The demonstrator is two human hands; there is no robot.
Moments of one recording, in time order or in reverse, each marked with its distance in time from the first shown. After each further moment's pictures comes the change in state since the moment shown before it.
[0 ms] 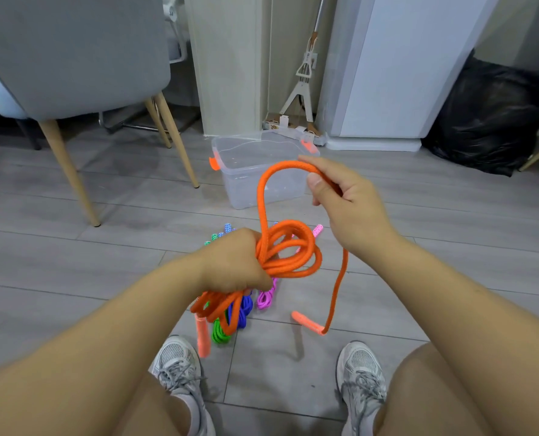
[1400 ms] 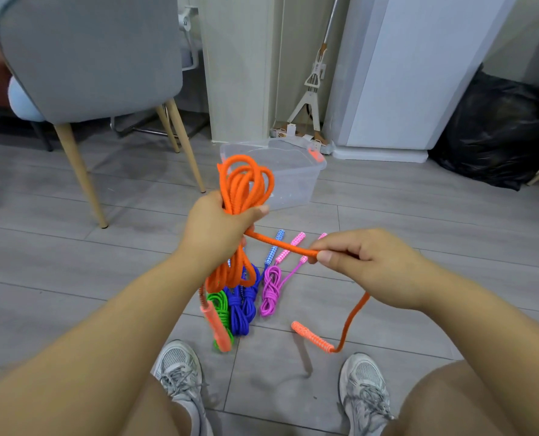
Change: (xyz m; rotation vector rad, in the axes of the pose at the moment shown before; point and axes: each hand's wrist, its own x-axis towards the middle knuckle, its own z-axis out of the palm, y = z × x) left_hand 0.004 0.000 -0.022 -0.453 0.704 -0.023; right_hand -0.033 -0.021 -0.029 -0.343 -0.589 0.172
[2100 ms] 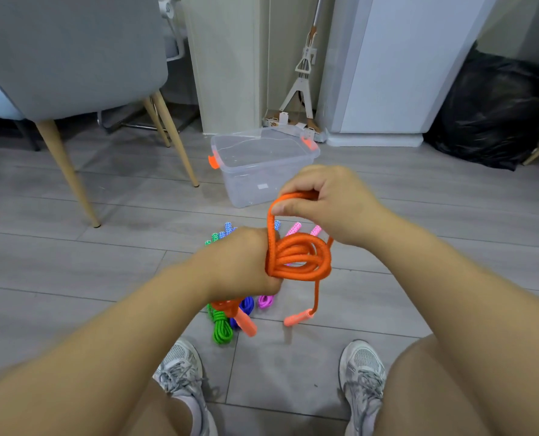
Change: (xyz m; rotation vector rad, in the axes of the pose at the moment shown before) left_hand -0.019 -0.009 0.018 0.645 -0.622 0.398; right_hand 0.056 -0.012 -0.005 0.043 0.295 -0.145
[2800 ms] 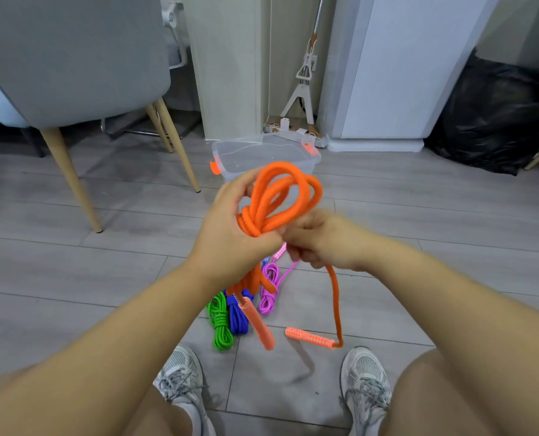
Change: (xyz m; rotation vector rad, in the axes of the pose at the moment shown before) left_hand 0.005 0.005 -0.005 -0.720 0.589 0.037; right_hand -0.010 0.017 0.019 0.347 -0.358 0.370
